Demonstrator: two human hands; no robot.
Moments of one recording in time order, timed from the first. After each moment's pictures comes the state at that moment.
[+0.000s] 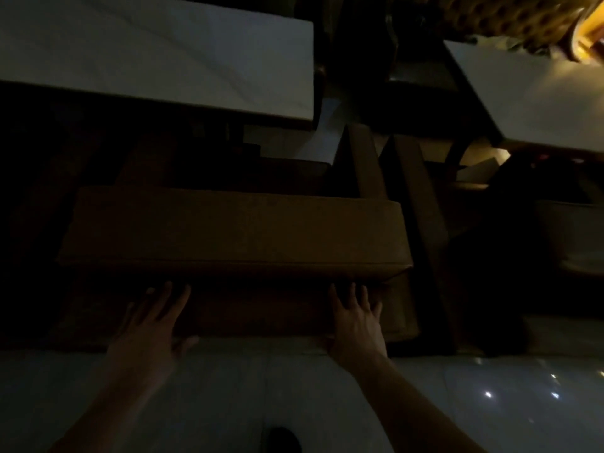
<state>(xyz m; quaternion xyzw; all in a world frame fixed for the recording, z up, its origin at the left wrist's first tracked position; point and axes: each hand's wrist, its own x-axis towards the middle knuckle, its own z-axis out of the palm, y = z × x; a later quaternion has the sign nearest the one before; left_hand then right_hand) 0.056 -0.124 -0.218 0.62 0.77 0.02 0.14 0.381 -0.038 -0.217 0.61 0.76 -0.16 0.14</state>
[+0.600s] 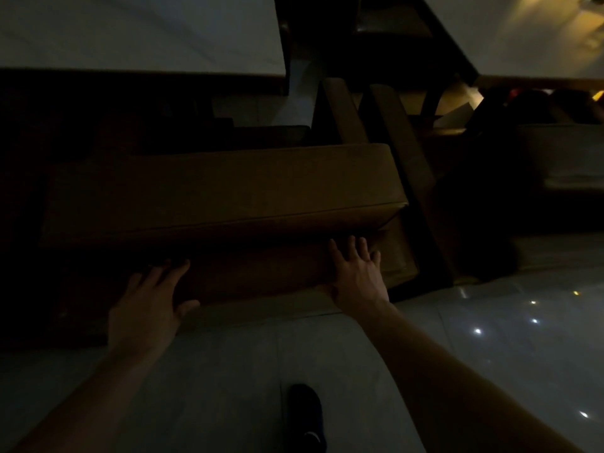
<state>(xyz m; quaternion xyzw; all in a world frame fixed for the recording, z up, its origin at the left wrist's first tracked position) 0.039 -0.122 -0.221 0.63 0.76 0.00 0.12 0.369 -0.054 -0.228 0.64 0.74 -0.13 0.11</state>
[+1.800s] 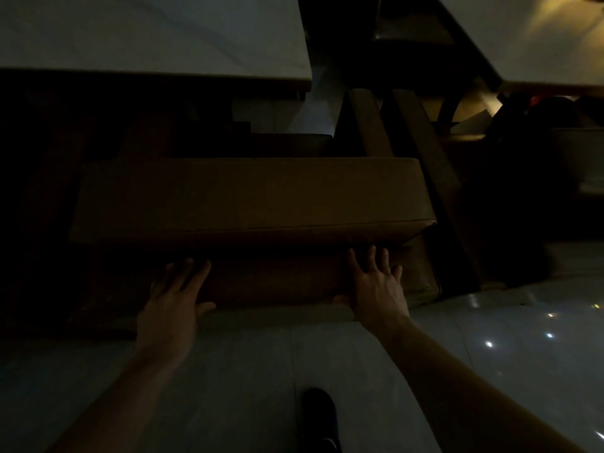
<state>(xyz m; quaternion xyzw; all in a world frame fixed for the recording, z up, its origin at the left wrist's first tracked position) 0.018 -0.141 -0.236 0.66 0.75 0.04 0.11 0.343 -0.081 -0.233 0.66 0.73 -0.13 0.11</state>
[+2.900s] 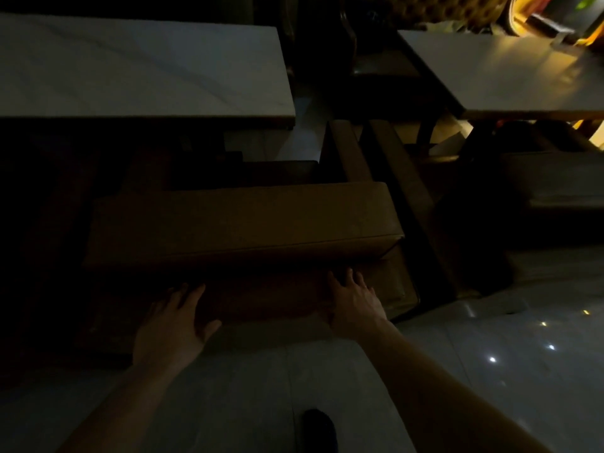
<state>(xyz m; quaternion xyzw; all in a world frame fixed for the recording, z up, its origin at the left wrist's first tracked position) 0.015 -0.138 -0.207 0.64 0.75 -0.02 0.18 0.330 -0.085 -0.190 0.65 0.71 -0.22 0.15</state>
